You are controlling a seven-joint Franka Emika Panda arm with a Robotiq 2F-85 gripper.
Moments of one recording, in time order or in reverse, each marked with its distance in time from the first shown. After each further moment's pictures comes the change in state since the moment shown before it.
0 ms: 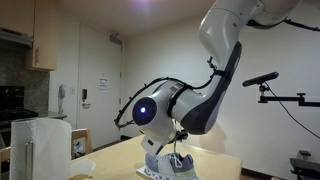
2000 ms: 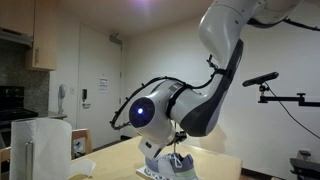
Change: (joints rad) arm 0.030 0.000 0.004 0.000 0.014 -0.010 -0.001
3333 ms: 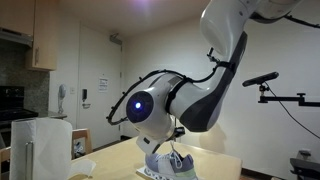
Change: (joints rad) arm 0.028 -0.040 0.004 -0.018 0.000 -0.035 0.005
